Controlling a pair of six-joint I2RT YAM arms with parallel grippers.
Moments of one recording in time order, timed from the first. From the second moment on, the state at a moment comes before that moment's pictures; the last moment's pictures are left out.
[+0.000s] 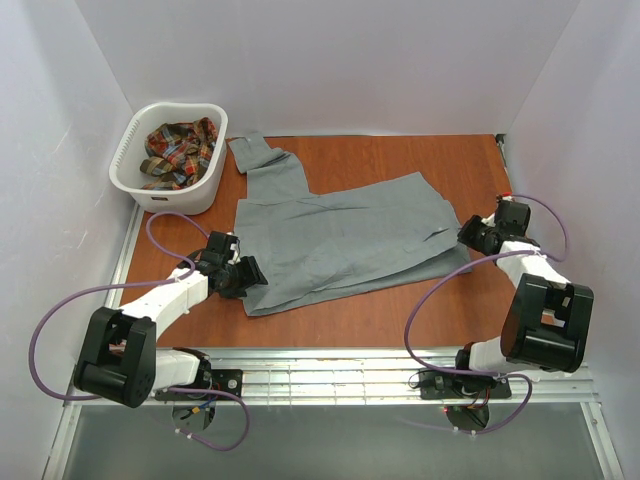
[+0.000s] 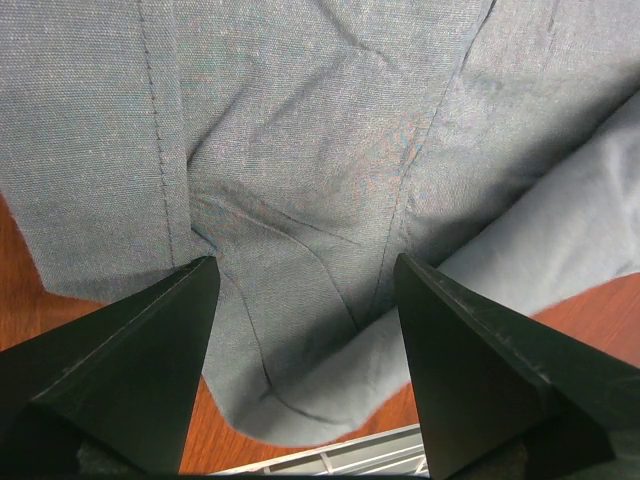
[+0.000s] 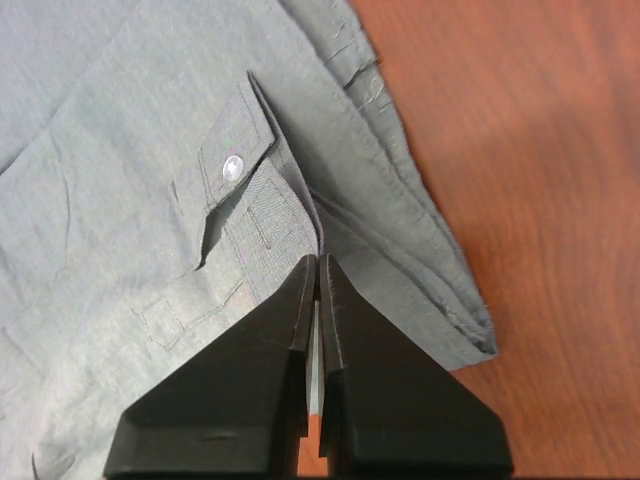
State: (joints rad) left arm -0.29 1.25 0.58 -0.40 0.14 -0.67; right arm -0.22 1.42 0.74 -0.18 -0.27 0.40
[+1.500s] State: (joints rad) left arm -0.43 1.34 0.67 -0.47 0.23 -0.55; right arm 0.68 1.33 0.71 -0.18 -0.28 0.40
